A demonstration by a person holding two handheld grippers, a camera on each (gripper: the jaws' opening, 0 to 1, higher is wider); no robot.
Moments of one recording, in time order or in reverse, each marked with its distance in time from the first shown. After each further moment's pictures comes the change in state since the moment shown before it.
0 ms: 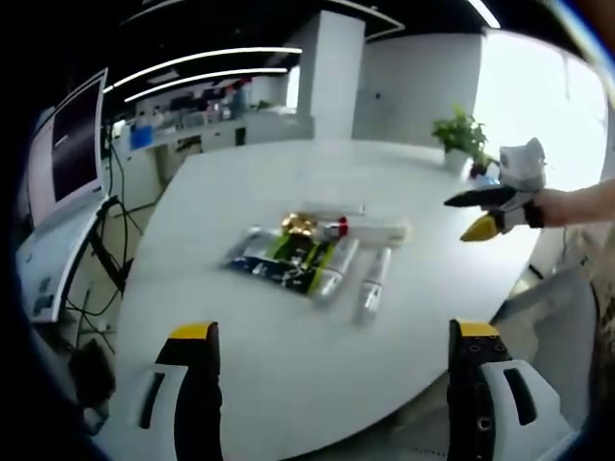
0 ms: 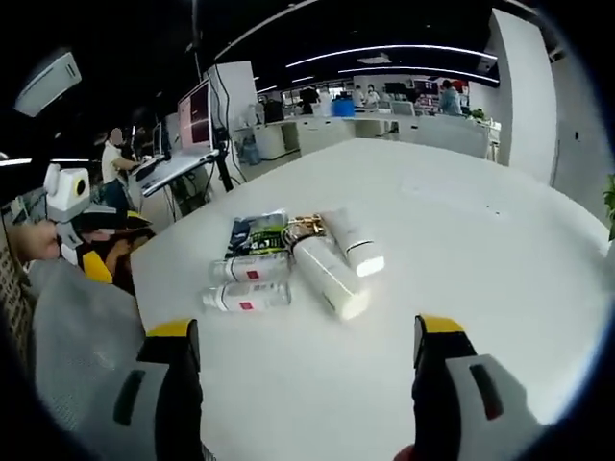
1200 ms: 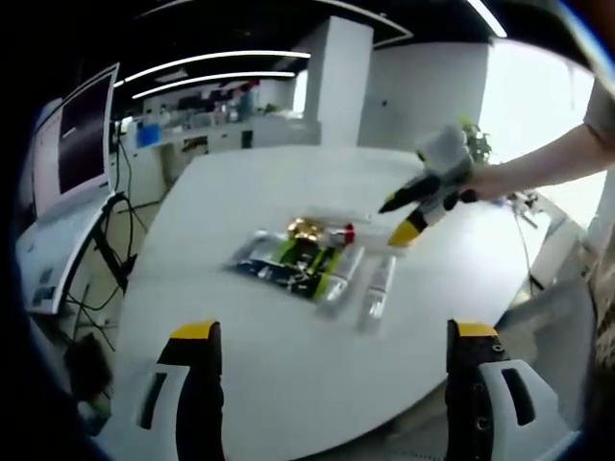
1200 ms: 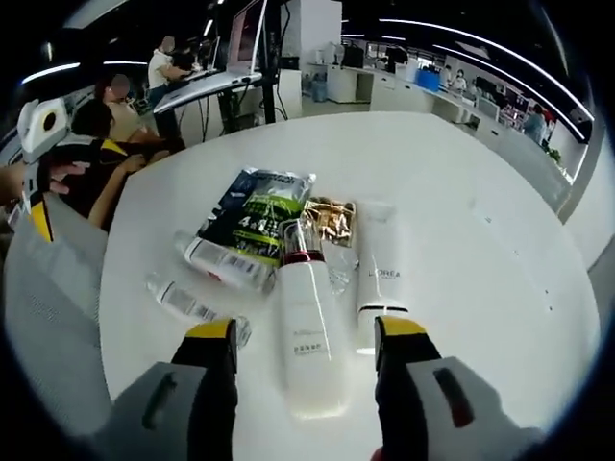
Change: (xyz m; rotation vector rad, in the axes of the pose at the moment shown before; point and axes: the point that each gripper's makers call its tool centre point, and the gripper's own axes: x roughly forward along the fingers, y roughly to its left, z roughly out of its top) left arm -0.001 0.007 0.004 -0.040 -0.029 0.011; right arm 0.114 -0.017 0.019 -0.335 0.272 0.177
